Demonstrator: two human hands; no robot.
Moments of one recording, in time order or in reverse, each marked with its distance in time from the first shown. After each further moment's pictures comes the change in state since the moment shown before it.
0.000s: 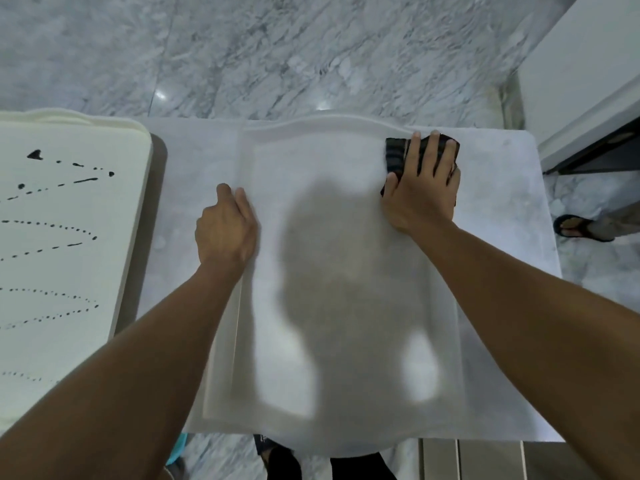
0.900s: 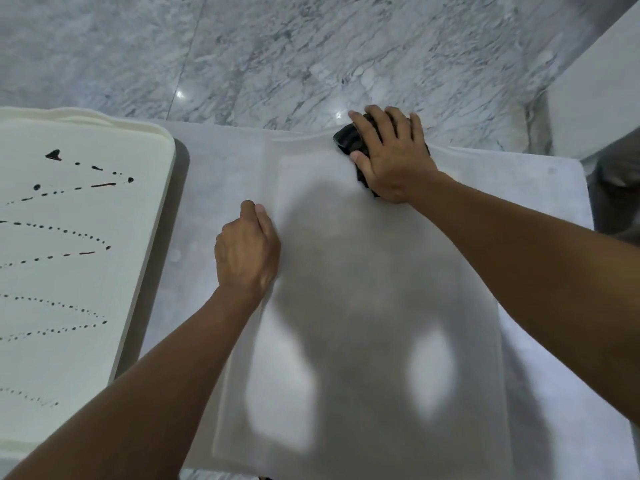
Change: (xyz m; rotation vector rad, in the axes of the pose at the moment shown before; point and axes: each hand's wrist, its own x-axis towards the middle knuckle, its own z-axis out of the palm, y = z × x) left_hand 0.001 -0.003 0.004 -0.096 0.066 0.024; right_hand 0.086 -0.074 -0.006 -0.048 0.038 -0.603
